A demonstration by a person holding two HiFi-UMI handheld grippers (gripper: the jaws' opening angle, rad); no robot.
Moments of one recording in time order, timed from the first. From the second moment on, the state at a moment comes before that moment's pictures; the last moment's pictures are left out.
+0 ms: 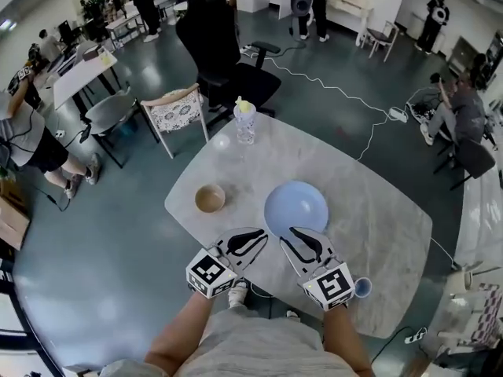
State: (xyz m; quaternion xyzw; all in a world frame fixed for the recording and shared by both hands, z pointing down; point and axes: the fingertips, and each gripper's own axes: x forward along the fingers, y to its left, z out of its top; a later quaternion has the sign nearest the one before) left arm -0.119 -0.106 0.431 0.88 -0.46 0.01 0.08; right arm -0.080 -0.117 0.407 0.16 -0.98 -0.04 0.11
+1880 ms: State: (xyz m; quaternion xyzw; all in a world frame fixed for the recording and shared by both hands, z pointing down) left arm -0.127 -0.159 0.543 0.93 -0.33 0.05 0.18; right arm -0.079 -0.153 0.691 0.12 -0.81 -0.07 0.57
